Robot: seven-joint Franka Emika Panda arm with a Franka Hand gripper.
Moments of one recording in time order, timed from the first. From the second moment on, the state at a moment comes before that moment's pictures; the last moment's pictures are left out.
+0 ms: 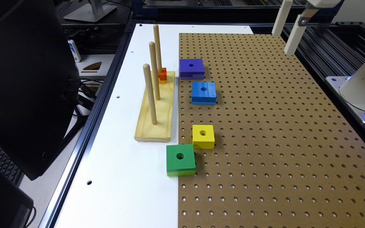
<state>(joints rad) -0.02 -0.62 0.00 -2.89 -0.01 2.28 0.78</state>
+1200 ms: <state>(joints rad) 0.03 -0.58 0.03 -2.87 0.02 2.35 0.82</state>
